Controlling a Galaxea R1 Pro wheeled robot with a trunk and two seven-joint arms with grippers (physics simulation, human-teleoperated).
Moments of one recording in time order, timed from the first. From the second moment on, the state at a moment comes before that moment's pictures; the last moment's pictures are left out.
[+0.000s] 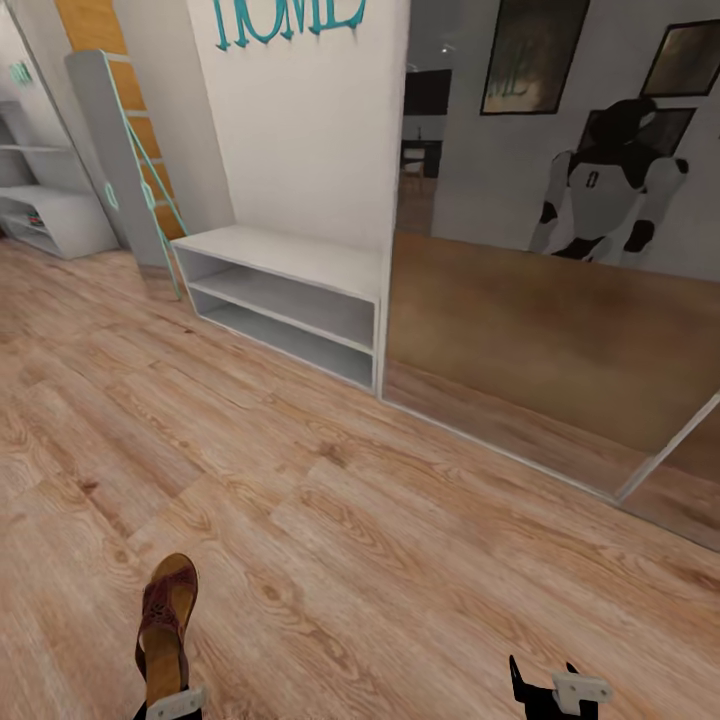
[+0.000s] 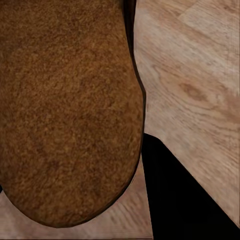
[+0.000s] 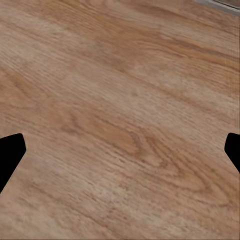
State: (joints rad) left arm -0.15 0.01 0.17 -0.46 0.03 -0.56 0.10; right arm -0.36 -0.11 -0.11 -0.08 -0.02 -0.78 0.02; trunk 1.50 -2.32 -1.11
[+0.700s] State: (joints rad) left arm -0.15 0.01 0.17 -0.46 0.03 -0.56 0.10; right arm -0.36 -0.11 -0.11 -0.08 -0.02 -0.79 0.02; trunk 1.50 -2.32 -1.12
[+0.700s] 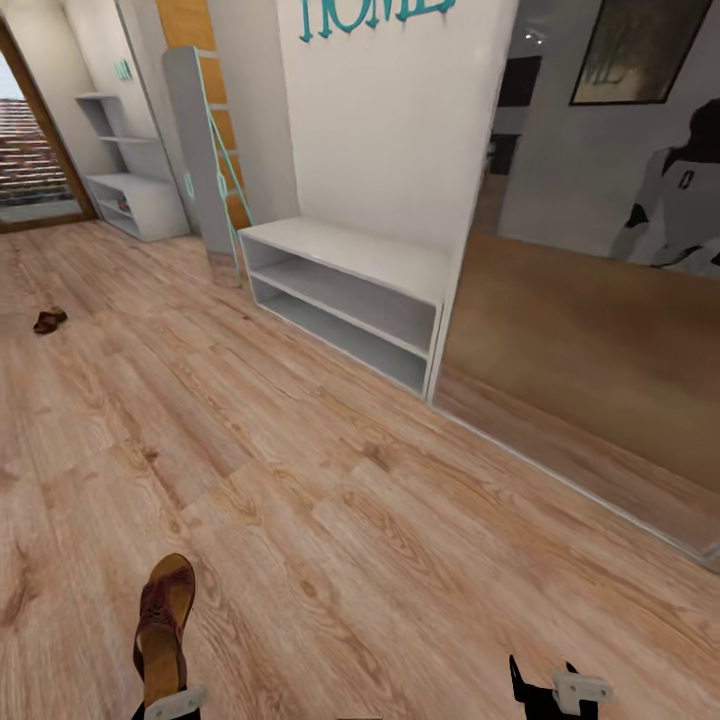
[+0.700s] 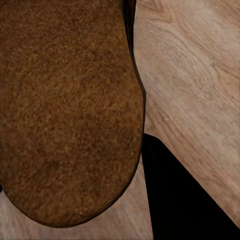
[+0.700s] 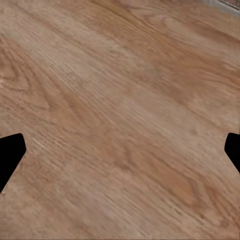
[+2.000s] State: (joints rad) left arm -0.15 0.02 0.18 -0.46 0.04 -0.56 0.10; right arm -0.36 -0.11 -0.11 -0.08 -0.02 -0.79 0.02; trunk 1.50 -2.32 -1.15
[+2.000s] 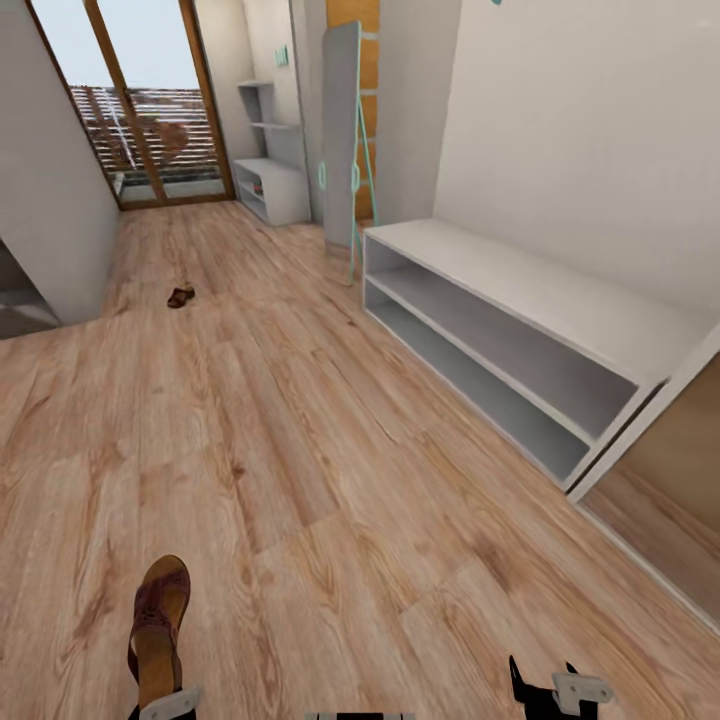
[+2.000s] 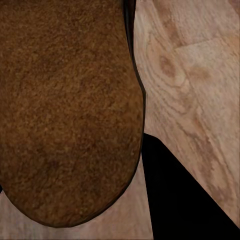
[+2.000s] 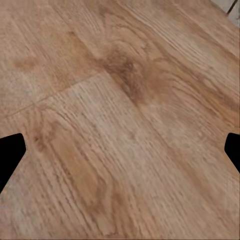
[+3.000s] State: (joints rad) left arm -0.15 0.02 0.18 -0.46 0.04 -0.56 0.10; right arm -0.36 -0.11 -0.11 -0.08 -0.02 -0.79 0.02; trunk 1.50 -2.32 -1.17
